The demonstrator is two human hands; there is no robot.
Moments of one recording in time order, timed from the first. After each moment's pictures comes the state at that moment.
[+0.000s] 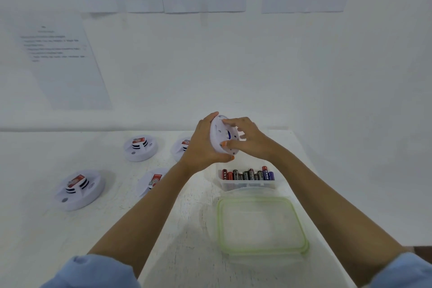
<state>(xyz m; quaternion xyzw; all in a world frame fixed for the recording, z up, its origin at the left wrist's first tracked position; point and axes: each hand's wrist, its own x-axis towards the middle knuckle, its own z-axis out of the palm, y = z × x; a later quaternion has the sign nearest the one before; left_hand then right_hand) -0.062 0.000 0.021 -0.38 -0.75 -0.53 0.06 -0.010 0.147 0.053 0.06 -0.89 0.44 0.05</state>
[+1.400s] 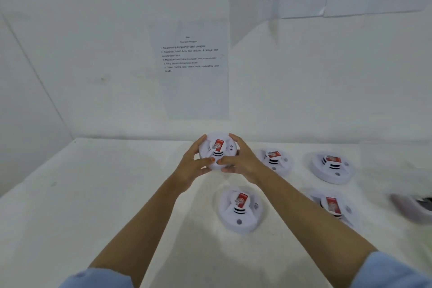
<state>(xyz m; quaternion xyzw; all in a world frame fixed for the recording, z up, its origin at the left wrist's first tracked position) -0.219 -0.373 -0.013 -0.15 -0.67 -0.71 -0.15 -0.188 -0.211 -0.002 -0.05 -0.66 0.75 -0.06</state>
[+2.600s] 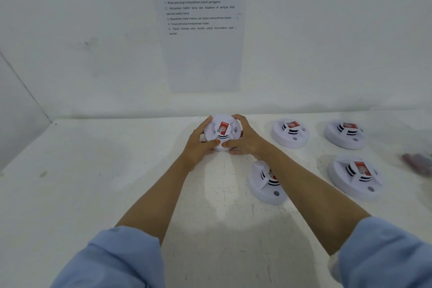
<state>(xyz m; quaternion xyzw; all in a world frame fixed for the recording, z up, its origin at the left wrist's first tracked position) -0.257 -0.408 -0.053 -0.21 -0.70 -0.67 -0.15 -0.209 -0.255 -0.029 -0.09 -0.75 0.66 -0.04</state>
